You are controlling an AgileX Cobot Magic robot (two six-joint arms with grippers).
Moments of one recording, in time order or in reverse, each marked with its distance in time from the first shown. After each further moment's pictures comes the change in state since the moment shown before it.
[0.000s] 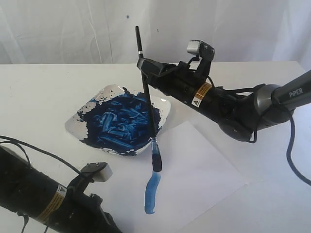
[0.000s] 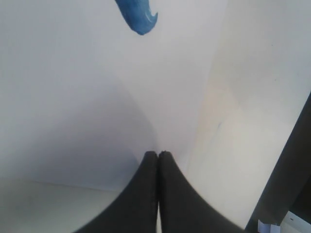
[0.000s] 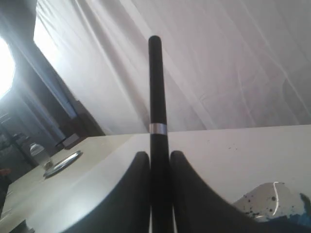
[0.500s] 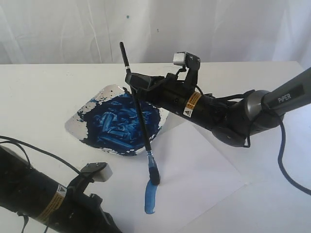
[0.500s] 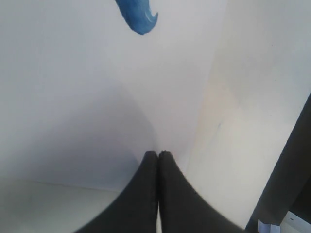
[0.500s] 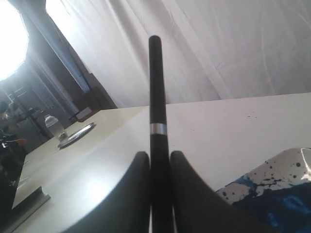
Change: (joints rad) left arm 0.000 0.000 0.000 0.000 0.000 0.000; right arm 0.040 0.028 0.000 -0.056 0.013 0.010
